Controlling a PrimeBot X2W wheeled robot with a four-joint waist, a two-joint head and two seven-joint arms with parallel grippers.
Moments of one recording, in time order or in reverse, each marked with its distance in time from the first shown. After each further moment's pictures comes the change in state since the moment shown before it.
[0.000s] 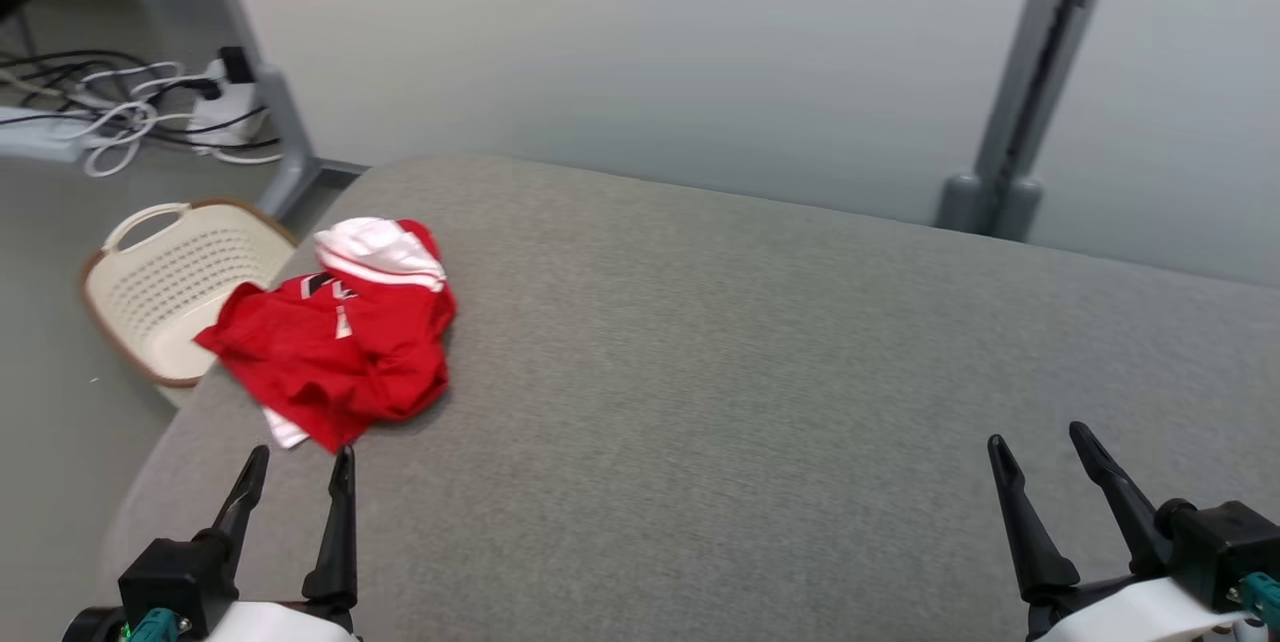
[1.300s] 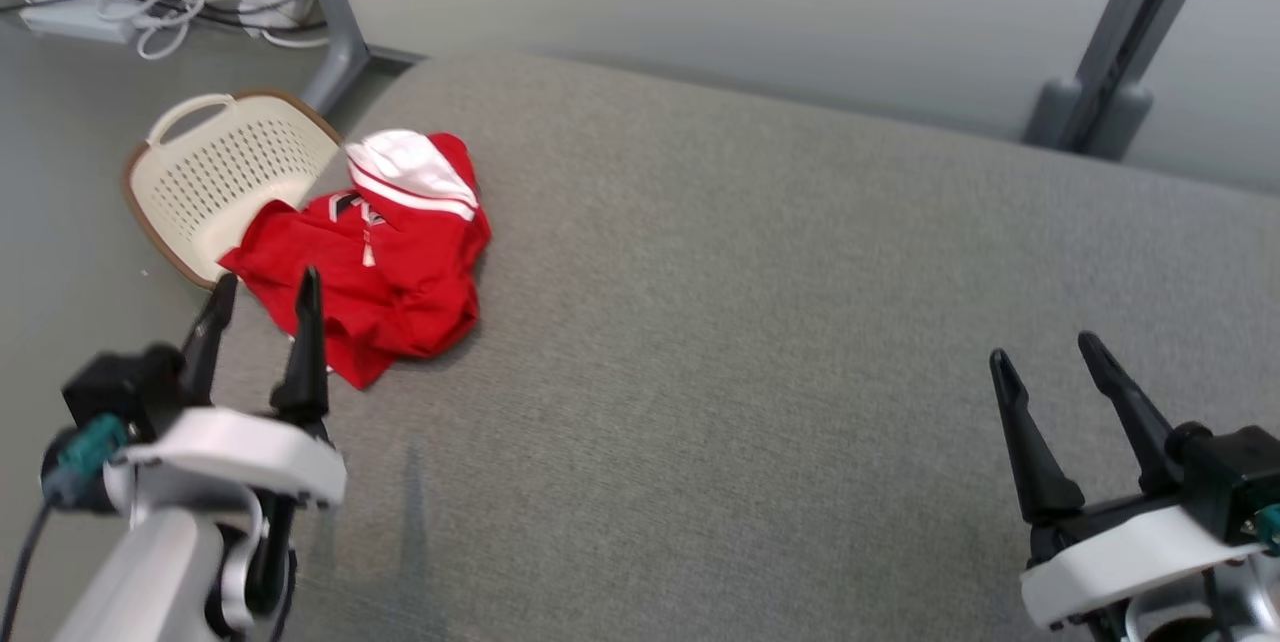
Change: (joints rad) left arm -0.341 -0.056 0.025 0.262 -0.089 -0.124 -0.043; right arm -0.099 -0.002 0.007 -0.073 -0.042 0.000 0.049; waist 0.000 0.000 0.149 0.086
